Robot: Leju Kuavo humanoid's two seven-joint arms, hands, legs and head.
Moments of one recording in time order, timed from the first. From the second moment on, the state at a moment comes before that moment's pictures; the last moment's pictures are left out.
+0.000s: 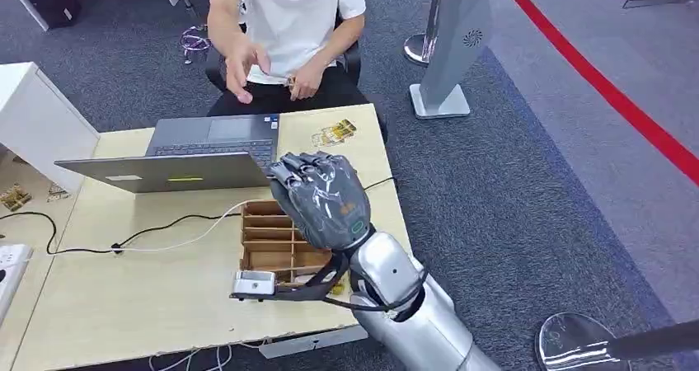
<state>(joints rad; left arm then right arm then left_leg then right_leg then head) 0.03 0.02 -0.98 -0.01 0.80 -0.22 -0.11 -0.39 0.16 0.59 -1.39 1.30 -0.49 -0.12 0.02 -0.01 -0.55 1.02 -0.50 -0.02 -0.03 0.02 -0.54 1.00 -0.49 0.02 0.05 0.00</state>
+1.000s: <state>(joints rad) 0.00 0.08 -1.07 -0.02 0.74 -0.26 -0.09 -0.81 0.33 0.60 -0.84 1.22 -0.29 -0.08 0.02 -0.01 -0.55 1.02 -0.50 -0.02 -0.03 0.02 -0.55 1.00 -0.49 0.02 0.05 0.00</state>
